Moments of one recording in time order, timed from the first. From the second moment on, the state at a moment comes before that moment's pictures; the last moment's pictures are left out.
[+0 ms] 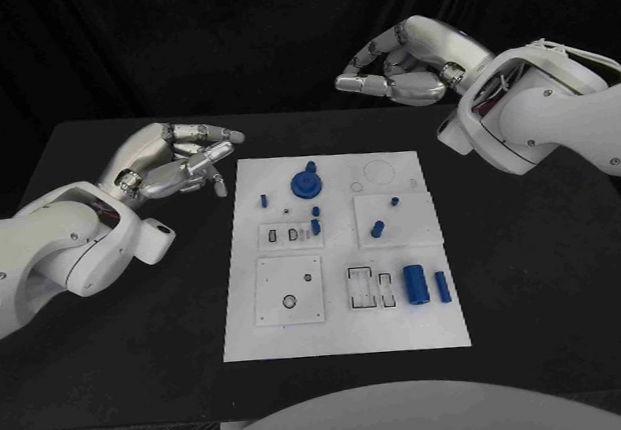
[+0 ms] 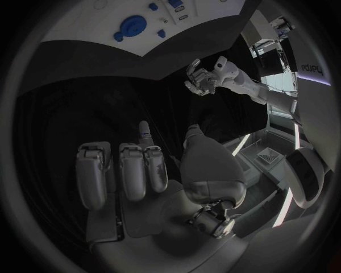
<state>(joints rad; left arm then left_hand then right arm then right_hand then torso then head) 1.39 -0.96 -0.21 1.62 -0.65 -0.26 0.46 1.25 0.17 -0.36 0.29 0.10 0.74 0.16 0.19 0.11 1.39 0.09 1.45 1.29 1.38 0.06 1.51 1.26 0.14 0.99 0.15 1.04 0.72 1.54 -1.01 -0.21 1.73 -1.14 -0.54 0.00 0.91 0.04 -0.16 0.29 0.08 0.81 0.10 0.19 0.24 1.46 0.00 1.57 1.31 1.47 -0.06 1.57 1.31 0.02 1.47 0.06 1.57 1.31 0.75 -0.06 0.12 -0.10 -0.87</state>
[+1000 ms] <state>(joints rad) 1.52 -0.68 -0.21 1.52 -1.02 0.27 -0.31 1.13 0.22 -0.33 0.27 0.21 0.91 0.13 0.25 0.29 1.47 0.06 1.57 1.31 1.47 0.01 1.57 1.31 0.03 1.44 0.12 1.52 1.31 1.49 -1.03 -0.21 1.70 -1.07 -0.46 -0.05 0.97 0.15 -0.23 0.29 0.26 0.86 0.10 0.18 0.23 1.47 0.00 1.57 1.31 1.47 -0.06 1.57 1.31 0.02 1.47 0.06 1.57 1.31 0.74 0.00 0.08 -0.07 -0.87</state>
